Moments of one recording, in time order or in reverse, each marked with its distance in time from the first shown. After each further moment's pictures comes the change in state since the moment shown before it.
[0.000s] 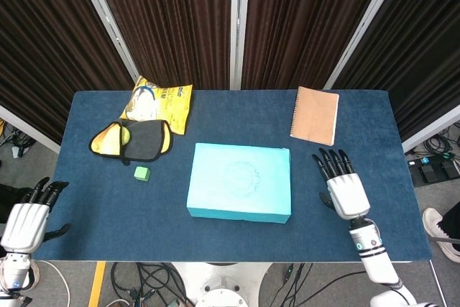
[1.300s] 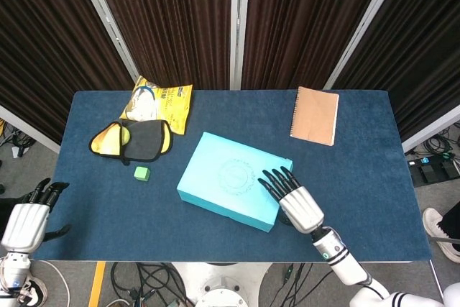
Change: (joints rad) left arm -0.003 -0.012 0.005 0.034 -0.003 -0.012 -0.044; right arm 0.115 -0.140 -0.129 0.079 -0.182 0.006 0.138
